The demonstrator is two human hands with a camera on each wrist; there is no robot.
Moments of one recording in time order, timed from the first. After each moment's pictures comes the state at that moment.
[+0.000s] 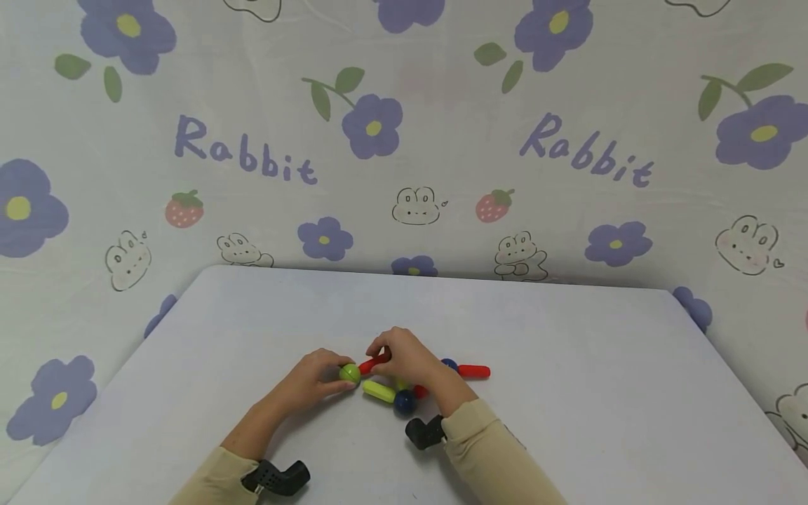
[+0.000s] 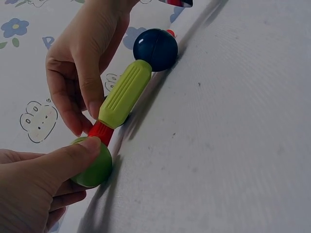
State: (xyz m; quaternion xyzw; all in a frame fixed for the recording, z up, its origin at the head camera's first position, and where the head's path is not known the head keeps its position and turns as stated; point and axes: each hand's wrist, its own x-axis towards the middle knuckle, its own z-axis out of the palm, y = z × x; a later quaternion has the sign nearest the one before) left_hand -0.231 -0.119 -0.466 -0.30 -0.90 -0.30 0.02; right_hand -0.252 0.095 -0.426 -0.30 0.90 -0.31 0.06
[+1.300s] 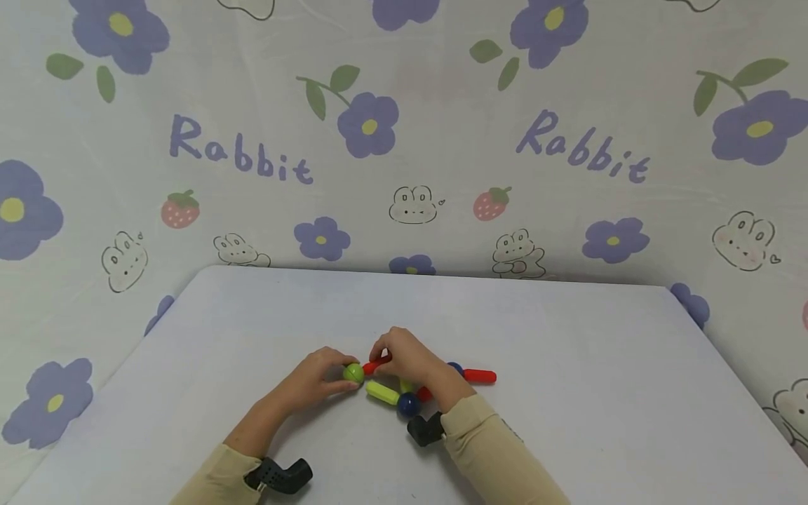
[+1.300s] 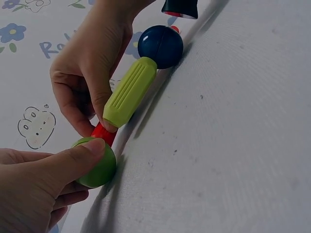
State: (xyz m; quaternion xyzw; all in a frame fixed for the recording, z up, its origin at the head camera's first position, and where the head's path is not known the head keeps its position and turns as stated) left_hand -0.232 -0.112 -0.462 -0.32 -0.91 -0.28 0.02; right_hand -0.255 0.099 -0.431 -0.32 0.90 -0.29 0.06
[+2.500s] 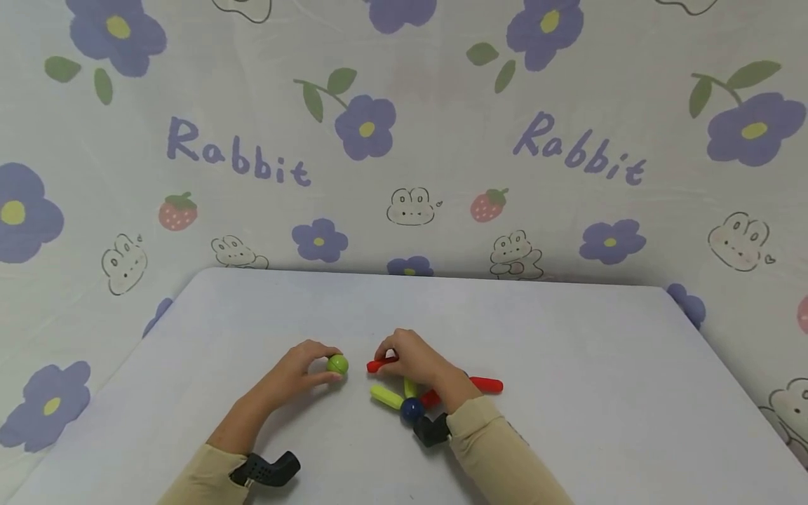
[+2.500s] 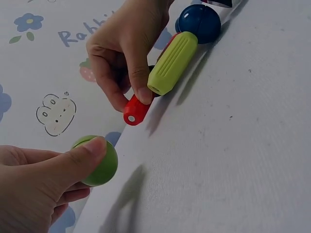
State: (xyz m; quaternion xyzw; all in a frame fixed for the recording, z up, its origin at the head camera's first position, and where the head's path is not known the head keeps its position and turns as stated) left_hand -0.238 -0.134 -0.455 -0.30 -0.91 -0.29 0.04; right_hand -0.258 0.112 -0.437 -0.30 0.90 -0.30 0.07
